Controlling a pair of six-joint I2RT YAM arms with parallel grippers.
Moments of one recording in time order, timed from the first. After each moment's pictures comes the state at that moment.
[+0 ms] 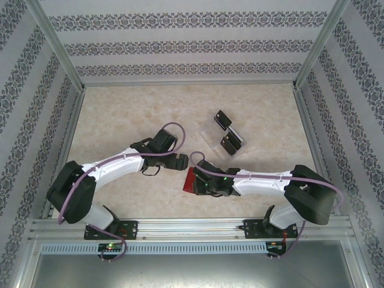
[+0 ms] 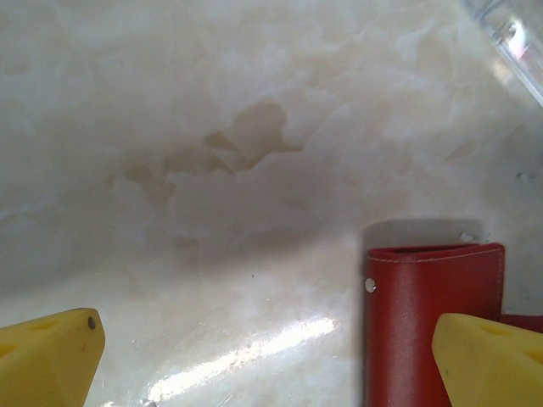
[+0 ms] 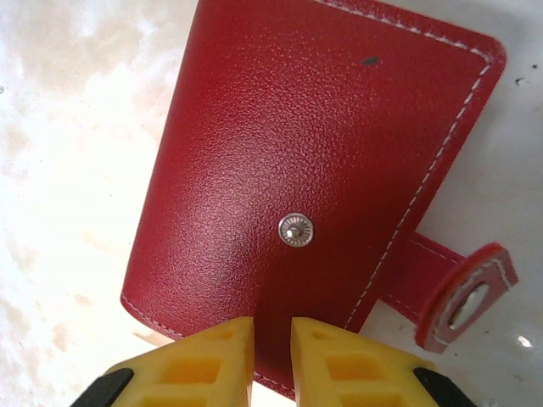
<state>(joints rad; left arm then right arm) -0.65 1.50 0.91 -0.47 0.05 -0.48 1.02 1.46 0.65 -0.26 -0.03 0.97</state>
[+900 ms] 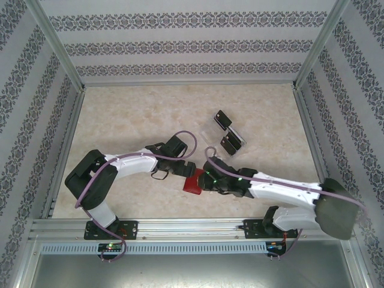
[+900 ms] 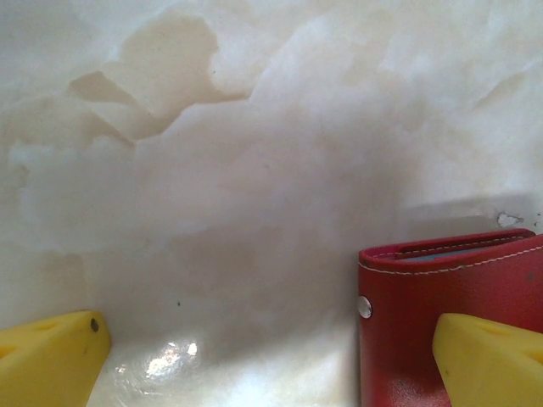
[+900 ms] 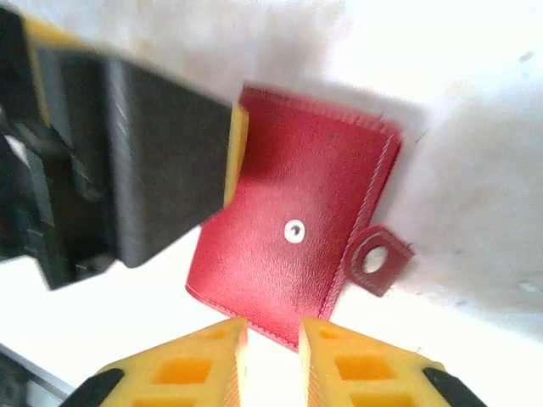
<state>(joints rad) -0.71 1.68 0.91 -0.38 0.08 -0.50 0.96 1.18 0.63 -0.37 0.02 1.00</state>
